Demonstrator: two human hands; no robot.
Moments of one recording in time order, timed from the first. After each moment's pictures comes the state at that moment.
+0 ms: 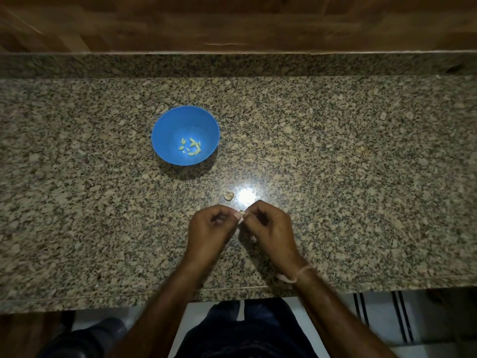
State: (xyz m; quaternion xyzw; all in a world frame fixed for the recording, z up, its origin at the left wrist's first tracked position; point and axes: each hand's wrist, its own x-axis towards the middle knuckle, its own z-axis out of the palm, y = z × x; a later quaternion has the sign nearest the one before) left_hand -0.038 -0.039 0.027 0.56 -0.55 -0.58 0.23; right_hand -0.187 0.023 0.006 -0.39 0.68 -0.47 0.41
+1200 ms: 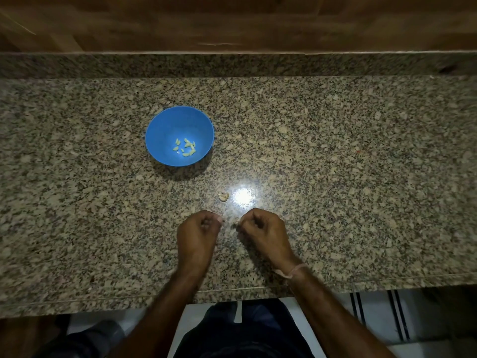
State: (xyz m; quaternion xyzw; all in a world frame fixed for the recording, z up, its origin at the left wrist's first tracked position) left_hand -0.031 -0.033 -0.003 0.64 -0.62 -0.41 0.22; right_hand -0.195 0.029 -0.024 -0.36 0.67 -0.45 0.46
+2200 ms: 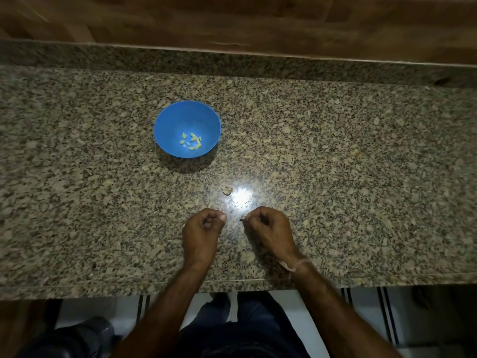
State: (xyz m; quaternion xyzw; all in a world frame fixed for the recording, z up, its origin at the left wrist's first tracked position) left_hand -0.025 -0.015 -0.028 0.63 -0.52 -0.50 0.29; right_hand -0.197 0.037 -0.022 -0.35 0.71 -0.41 0.45
